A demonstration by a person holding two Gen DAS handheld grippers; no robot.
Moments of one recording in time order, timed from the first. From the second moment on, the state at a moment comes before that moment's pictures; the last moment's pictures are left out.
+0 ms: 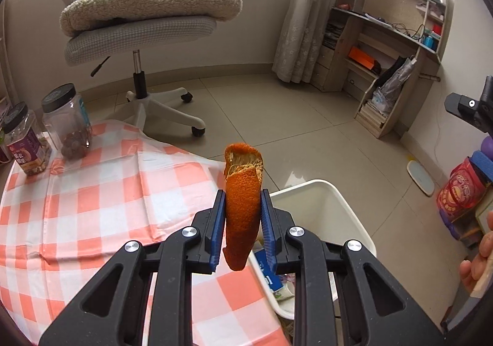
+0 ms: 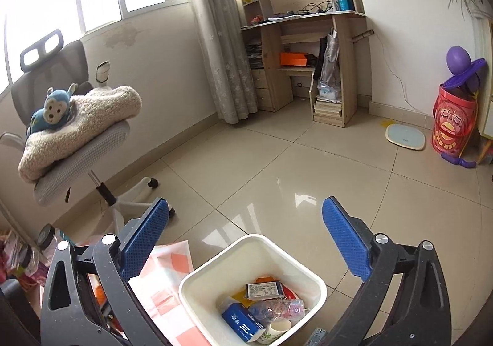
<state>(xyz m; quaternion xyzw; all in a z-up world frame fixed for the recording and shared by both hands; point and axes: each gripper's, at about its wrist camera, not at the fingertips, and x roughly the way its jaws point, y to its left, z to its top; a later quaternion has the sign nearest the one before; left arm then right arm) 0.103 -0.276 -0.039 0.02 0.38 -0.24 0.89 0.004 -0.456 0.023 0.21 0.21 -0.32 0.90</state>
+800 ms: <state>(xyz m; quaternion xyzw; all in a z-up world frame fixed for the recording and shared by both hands) 0.066 -0.213 0.018 0.07 0.28 -0.12 0.95 -0.016 -0.406 0.039 0.15 0.18 -0.27 0.93</state>
